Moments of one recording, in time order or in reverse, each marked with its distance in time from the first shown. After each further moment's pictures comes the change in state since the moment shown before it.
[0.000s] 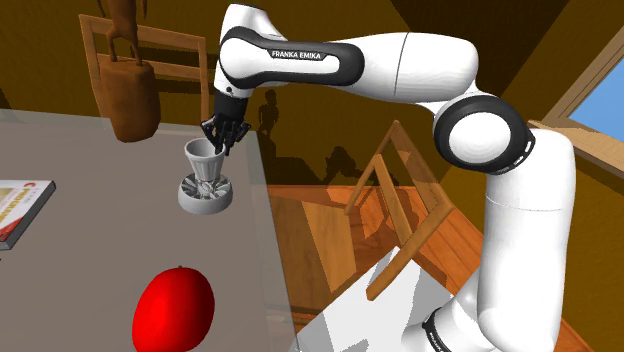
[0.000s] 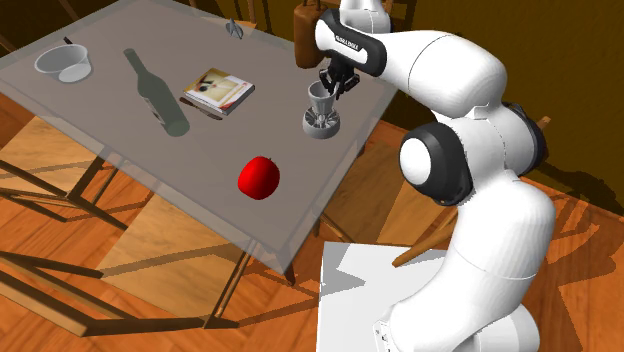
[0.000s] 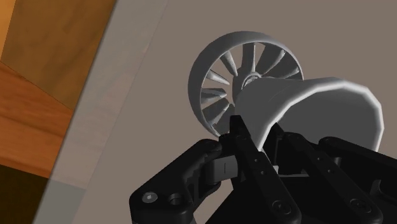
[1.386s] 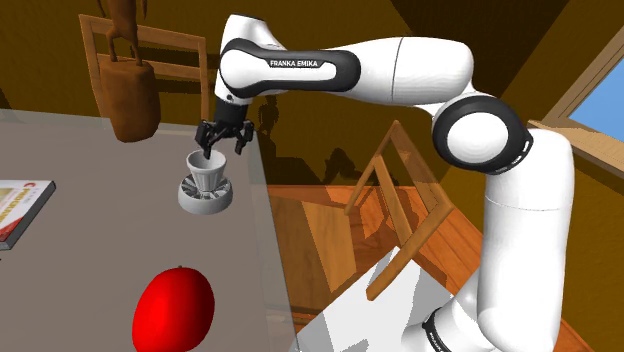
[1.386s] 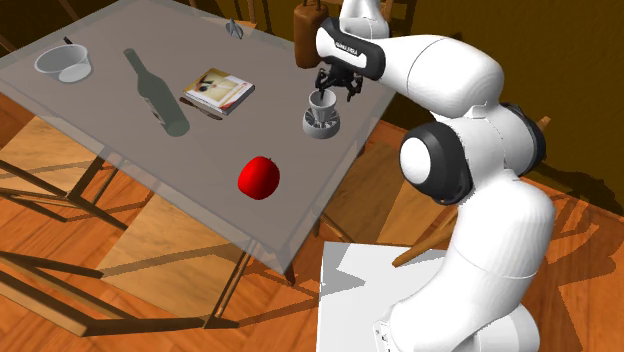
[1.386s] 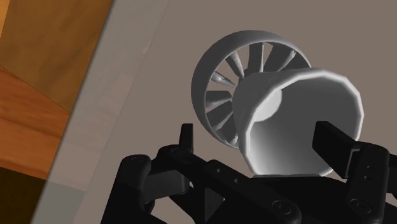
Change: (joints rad) arm -0.005 0.006 -0.002 -0.036 0.000 0.043 -0.006
